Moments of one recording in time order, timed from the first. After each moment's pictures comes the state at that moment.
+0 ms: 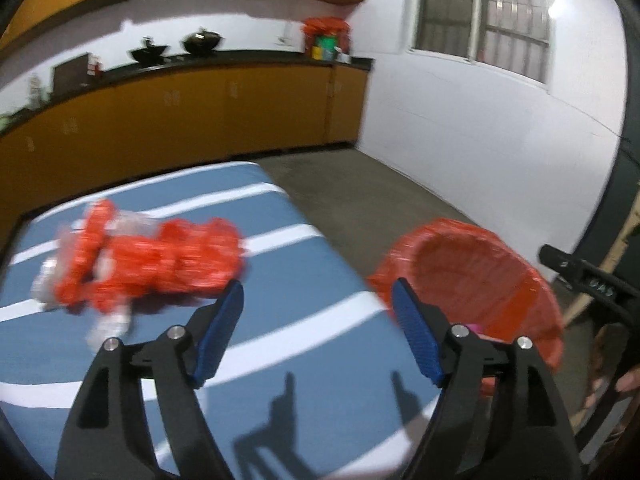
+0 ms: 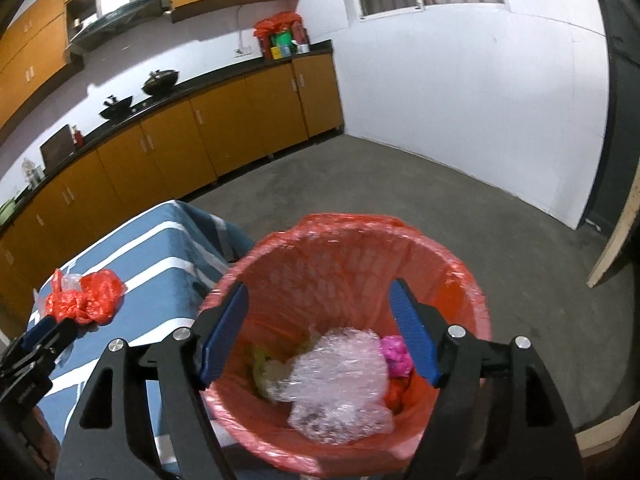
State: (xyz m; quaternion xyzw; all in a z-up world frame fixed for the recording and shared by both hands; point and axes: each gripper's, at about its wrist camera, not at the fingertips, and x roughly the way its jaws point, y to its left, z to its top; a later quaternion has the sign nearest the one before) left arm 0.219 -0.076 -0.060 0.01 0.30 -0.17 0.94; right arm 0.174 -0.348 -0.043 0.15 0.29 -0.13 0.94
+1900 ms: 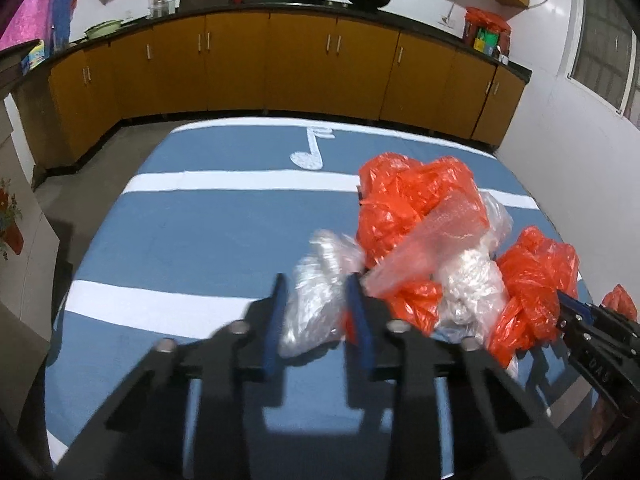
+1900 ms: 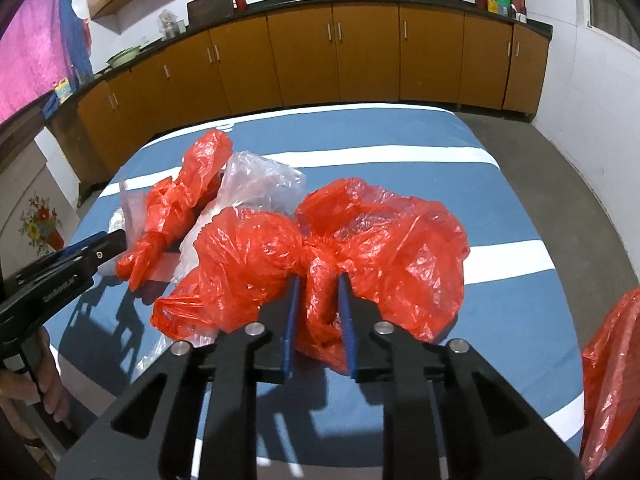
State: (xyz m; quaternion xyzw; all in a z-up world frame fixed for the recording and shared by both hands) left arm 0.332 0.176 -0.113 -0.08 0.39 0.03 0.92; right arm 0.341 -0.067 -0.090 0.01 0.40 0.14 0.90
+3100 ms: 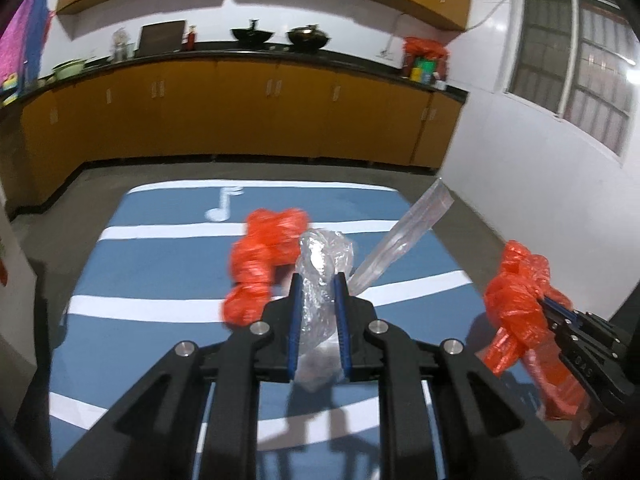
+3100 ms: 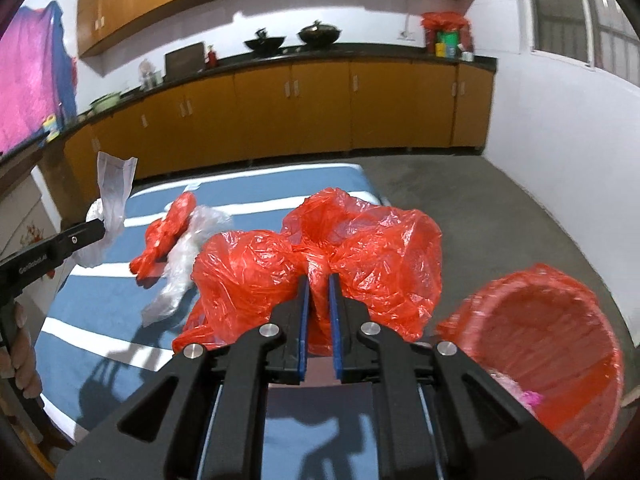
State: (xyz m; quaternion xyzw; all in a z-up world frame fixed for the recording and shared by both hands) left arm 0.255 0.090 -0.025 -0.07 0.31 -0.06 0.95; right arm 0.251 -0.172 -0.022 0.02 0.31 0.08 0.95
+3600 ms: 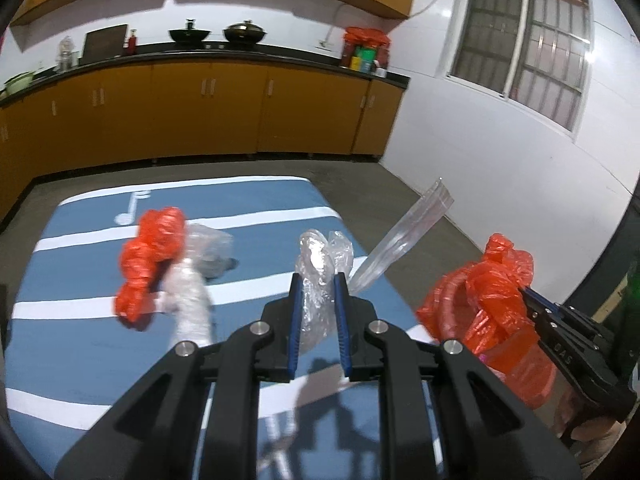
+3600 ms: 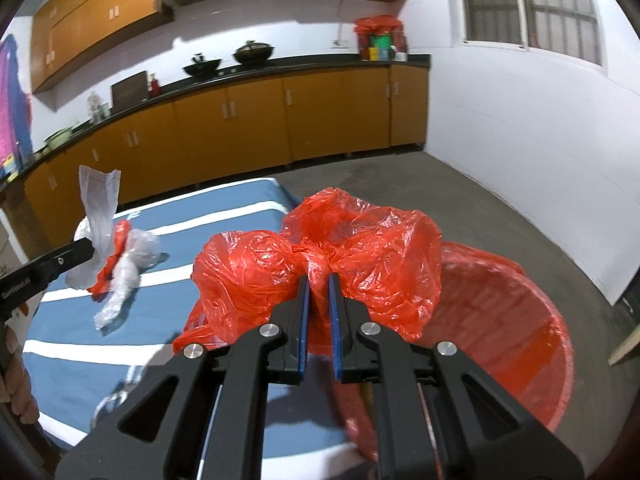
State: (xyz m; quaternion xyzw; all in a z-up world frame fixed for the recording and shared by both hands) left arm 0.245 -0.004 -0.020 -0.06 0.31 -0.16 0.93; right arm 0.214 -0.257 -0.018 0.05 0.30 -0.02 0.95
